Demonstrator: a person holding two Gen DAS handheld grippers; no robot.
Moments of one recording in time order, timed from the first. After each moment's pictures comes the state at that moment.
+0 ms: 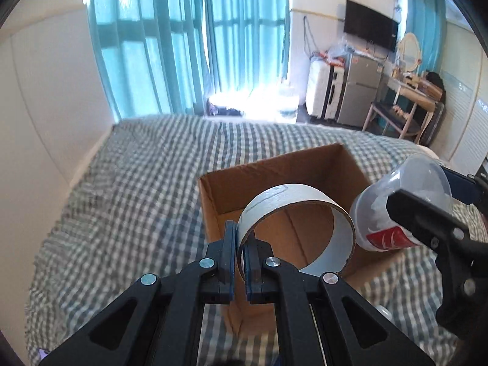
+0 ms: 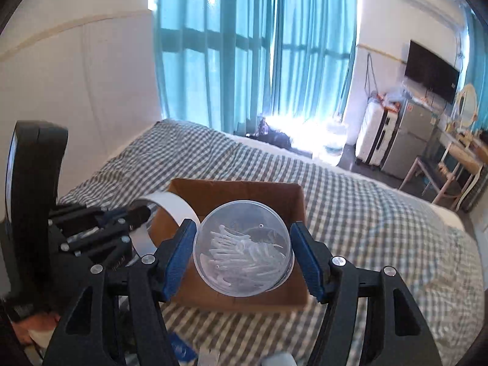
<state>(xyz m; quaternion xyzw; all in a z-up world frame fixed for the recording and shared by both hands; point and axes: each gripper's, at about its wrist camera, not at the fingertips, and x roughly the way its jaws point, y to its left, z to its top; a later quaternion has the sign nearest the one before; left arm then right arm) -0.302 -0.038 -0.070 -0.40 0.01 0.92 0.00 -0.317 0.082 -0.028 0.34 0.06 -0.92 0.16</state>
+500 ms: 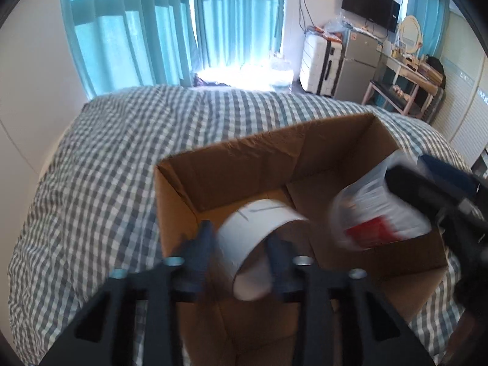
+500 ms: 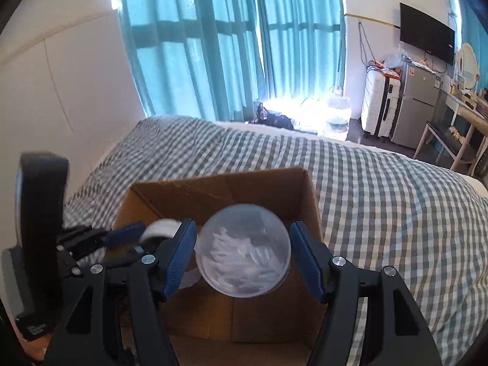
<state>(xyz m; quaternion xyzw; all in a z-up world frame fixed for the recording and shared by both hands) -0.356 -0.027 -0.130 -0.45 0.01 0.89 0.03 -0.376 0.104 -0.074 0.35 -0.01 -0.92 0.16</state>
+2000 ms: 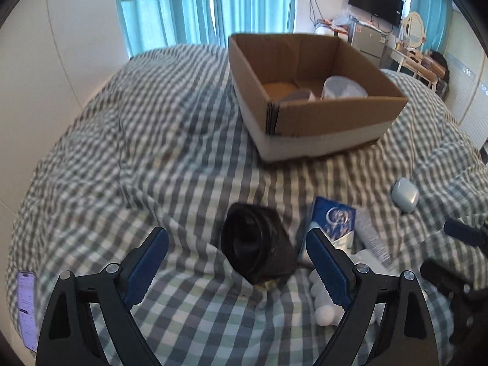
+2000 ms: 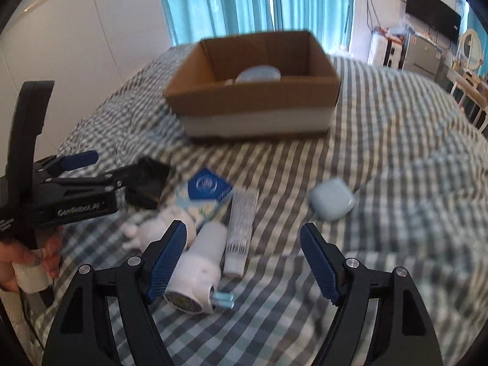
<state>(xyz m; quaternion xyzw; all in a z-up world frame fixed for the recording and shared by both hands) -0.140 -0.069 -0.171 -0.46 0.00 0.89 -0.01 -0.134 0.123 -0.152 0.46 0.03 -0.87 0.18</state>
